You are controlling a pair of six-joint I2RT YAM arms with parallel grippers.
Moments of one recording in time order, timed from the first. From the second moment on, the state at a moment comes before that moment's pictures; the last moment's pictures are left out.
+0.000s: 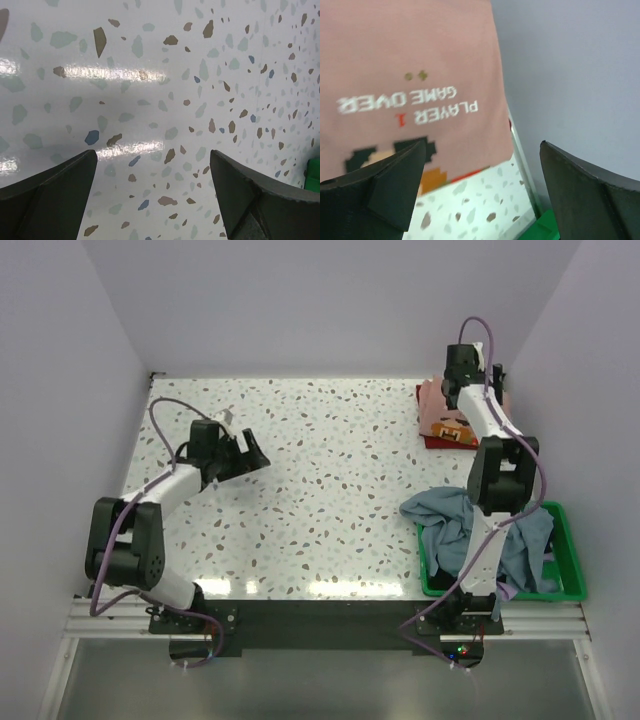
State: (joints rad) left arm -0.12 1.56 0.86 -0.09 0.29 -0.47; right arm -0.01 2.19 1.93 -0.54 0.76 -0.14
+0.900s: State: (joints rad) left arm -0.12 0.90 0.74 -0.31 0.02 -0.40; right arm 0.59 1.38 1.06 -0.48 0.17 0.46
